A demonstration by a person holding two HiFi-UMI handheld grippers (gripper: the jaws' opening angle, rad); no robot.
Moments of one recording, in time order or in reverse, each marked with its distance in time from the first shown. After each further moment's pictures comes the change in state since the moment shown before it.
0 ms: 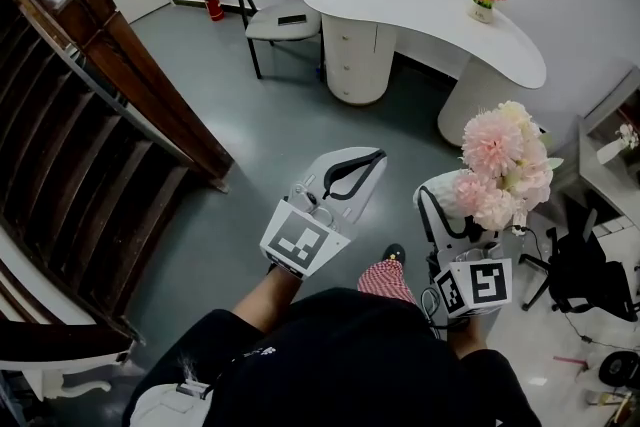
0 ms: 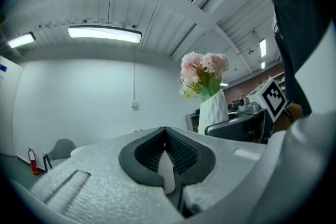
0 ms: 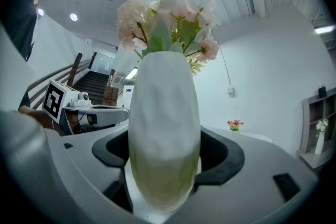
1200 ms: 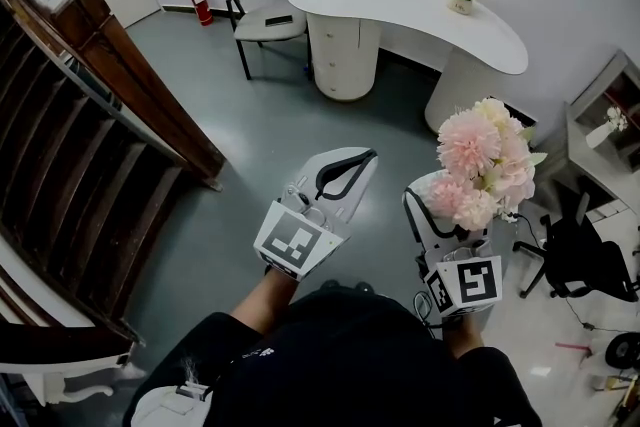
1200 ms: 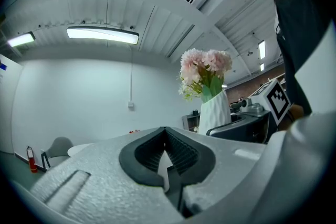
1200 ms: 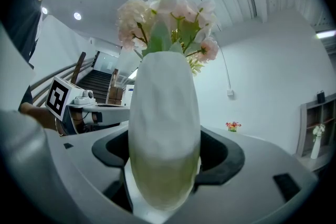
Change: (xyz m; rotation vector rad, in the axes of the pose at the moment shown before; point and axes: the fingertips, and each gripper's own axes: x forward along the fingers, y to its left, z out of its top) left arm -0.010 -0.049 0.018 -0.005 0.009 -0.015; right arm -0.052 0.008 0.010 -0.026 0.004 0.013
